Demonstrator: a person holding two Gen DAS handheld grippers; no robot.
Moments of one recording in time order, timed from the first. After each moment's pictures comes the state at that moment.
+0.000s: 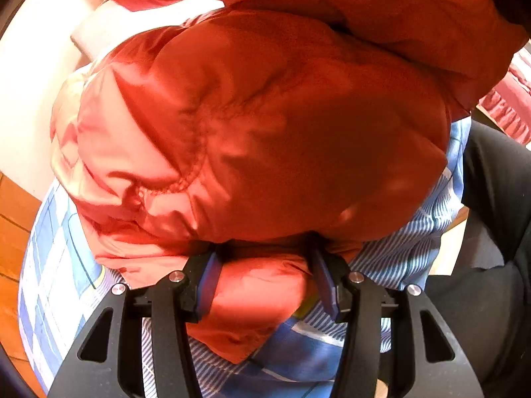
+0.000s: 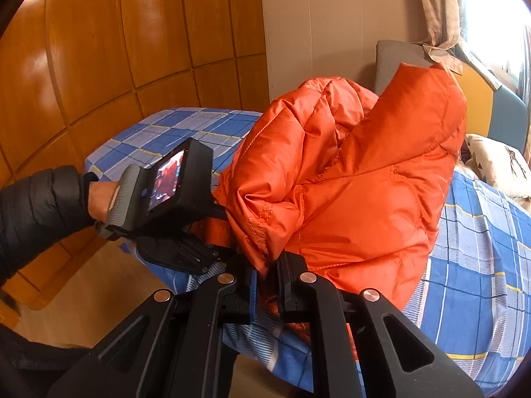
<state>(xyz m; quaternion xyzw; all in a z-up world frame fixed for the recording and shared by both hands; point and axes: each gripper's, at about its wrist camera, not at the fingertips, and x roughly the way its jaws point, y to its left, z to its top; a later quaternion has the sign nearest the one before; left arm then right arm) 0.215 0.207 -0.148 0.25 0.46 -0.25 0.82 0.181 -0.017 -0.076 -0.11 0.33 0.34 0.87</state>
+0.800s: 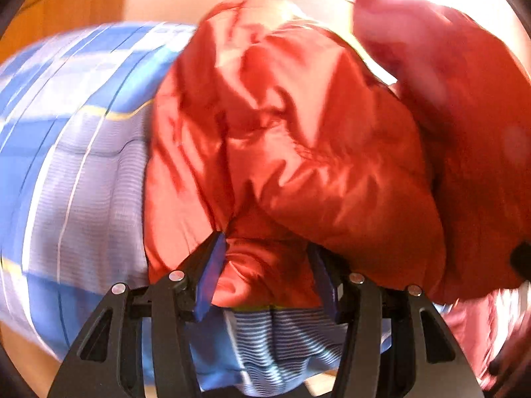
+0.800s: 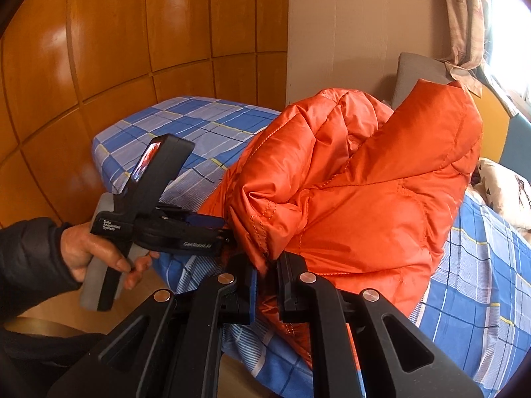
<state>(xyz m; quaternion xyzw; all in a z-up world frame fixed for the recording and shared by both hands) 0.191 0.289 -0.150 -0.21 0.47 -0.02 0.86 0.183 -0.004 -0.084 -0.15 0.32 0.37 0.86</state>
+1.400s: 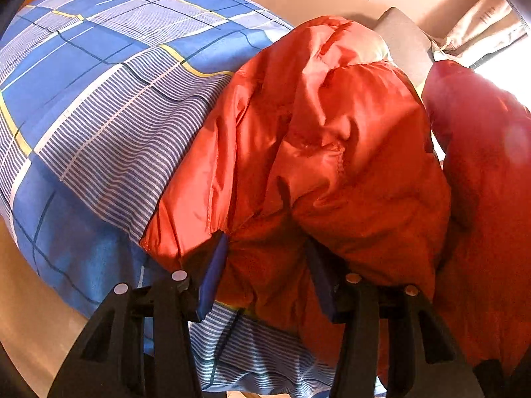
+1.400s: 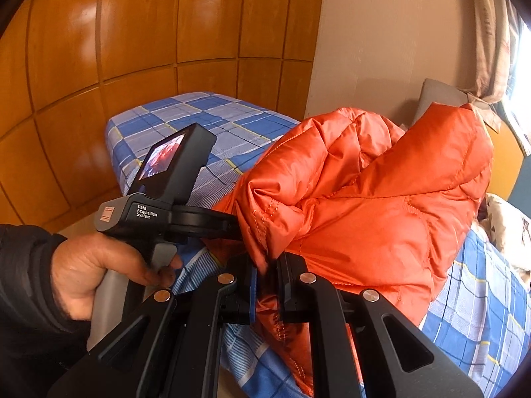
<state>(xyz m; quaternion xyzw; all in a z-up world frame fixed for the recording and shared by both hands) 0.169 0.295 -0.158 -0.36 0.45 0.12 0.81 0.177 0.005 -0.086 -0.20 0.28 0.41 0.84</state>
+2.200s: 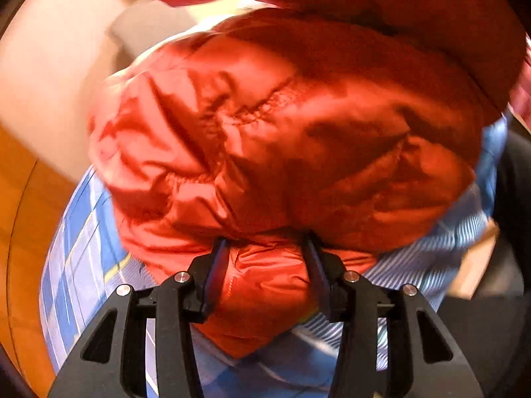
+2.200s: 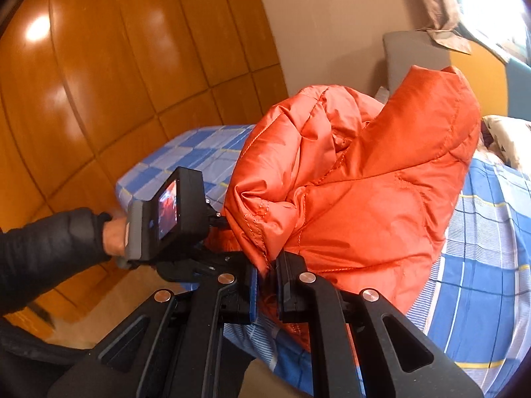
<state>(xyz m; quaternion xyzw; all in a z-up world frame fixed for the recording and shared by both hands) 0.196 0.208 -0.146 0.29 0.45 -0.17 0.83 0.201 -0.072 -0.073 -0.02 0.33 0.40 0.85</state>
